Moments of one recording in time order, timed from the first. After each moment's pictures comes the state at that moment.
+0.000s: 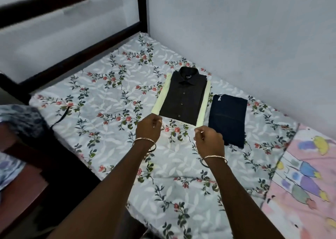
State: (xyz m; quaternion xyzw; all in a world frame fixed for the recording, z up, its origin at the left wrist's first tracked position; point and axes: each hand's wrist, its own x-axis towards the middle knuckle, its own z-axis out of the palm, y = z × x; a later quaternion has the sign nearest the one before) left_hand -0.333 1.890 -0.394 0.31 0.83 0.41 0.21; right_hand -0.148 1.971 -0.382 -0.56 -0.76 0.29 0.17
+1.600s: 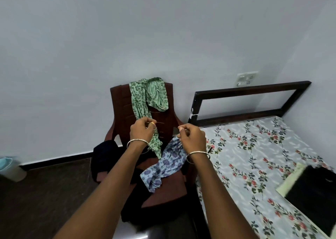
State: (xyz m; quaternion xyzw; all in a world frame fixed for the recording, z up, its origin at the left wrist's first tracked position) left_hand -0.665 1.325 -0.143 0.00 0.85 0.52 -0.01; right_hand -0.587 1.492 -0.140 -0.17 -0.86 0.45 0.17
